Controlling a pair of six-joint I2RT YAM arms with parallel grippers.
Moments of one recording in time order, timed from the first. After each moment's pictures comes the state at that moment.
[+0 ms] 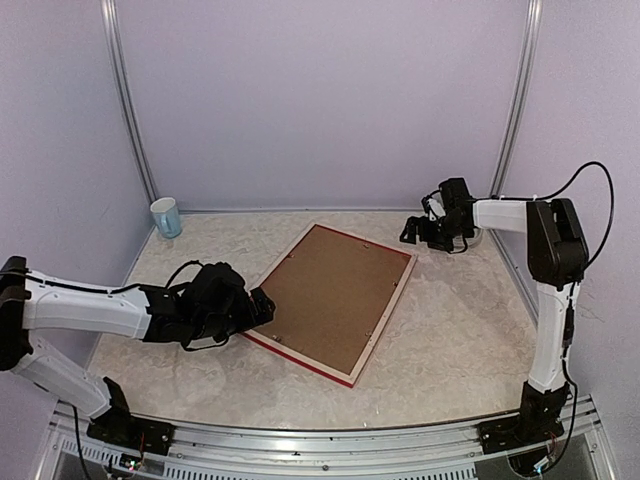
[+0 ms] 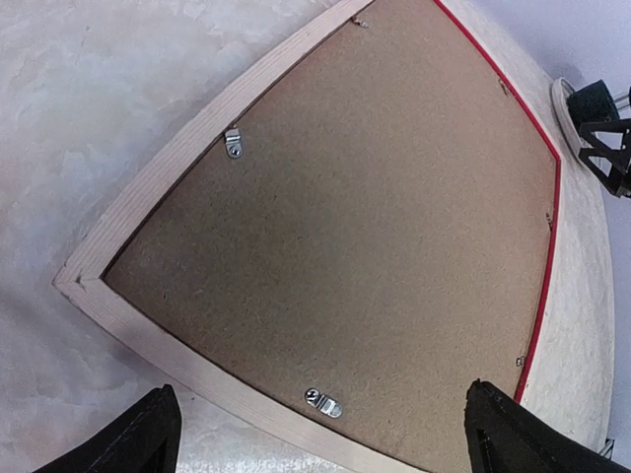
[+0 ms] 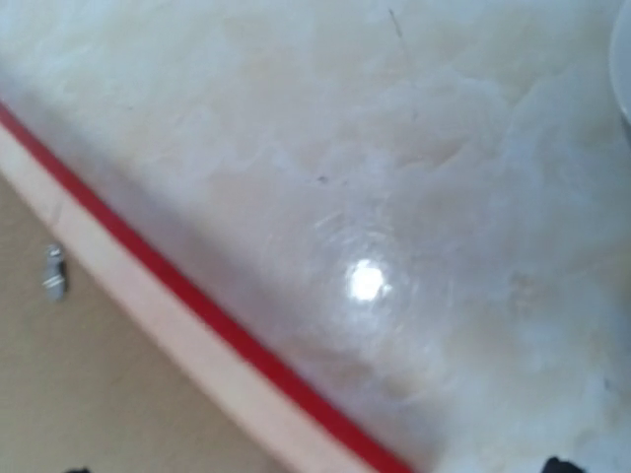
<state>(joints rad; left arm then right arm) -0.91 1.37 0.69 -0.09 -0.34 -1.04 0.21 2.11 1.57 -0.34 -0.26 0.25</state>
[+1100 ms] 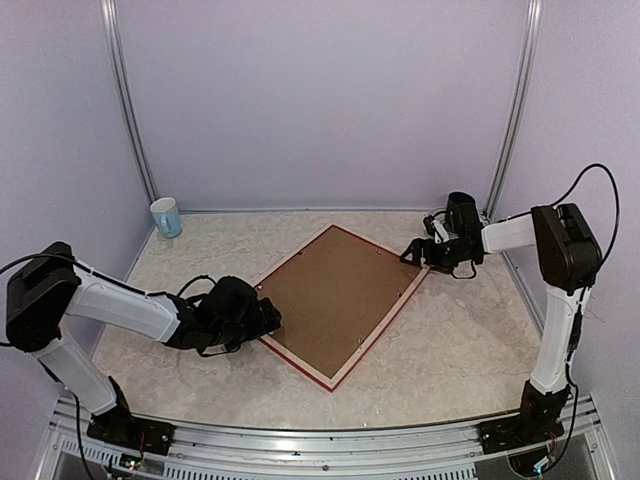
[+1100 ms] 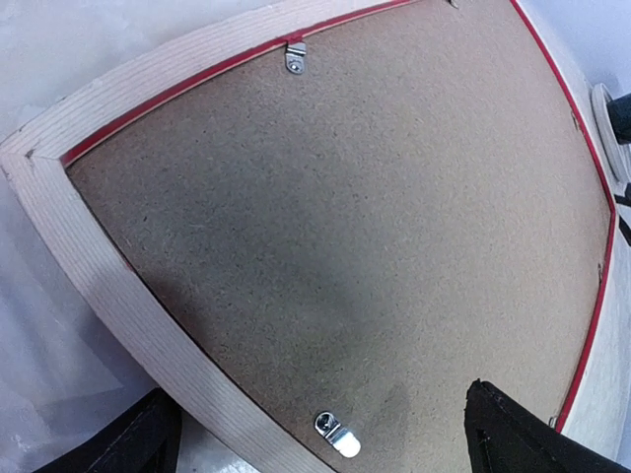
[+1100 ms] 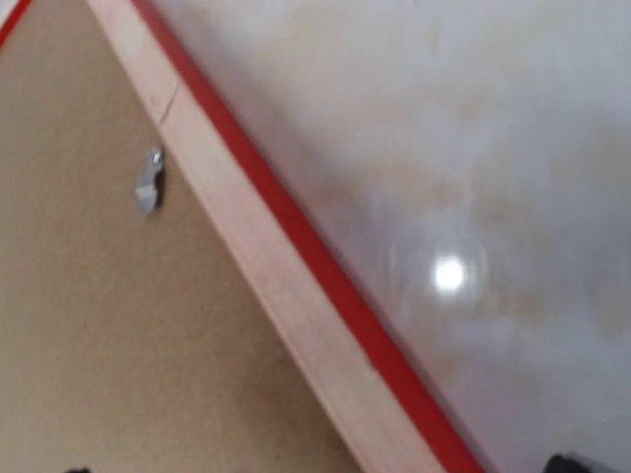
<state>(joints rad) -0.88 1.59 0.65 0.12 -0.30 -1.10 0.18 2.05 1.27 -0.06 -0.49 0.24</state>
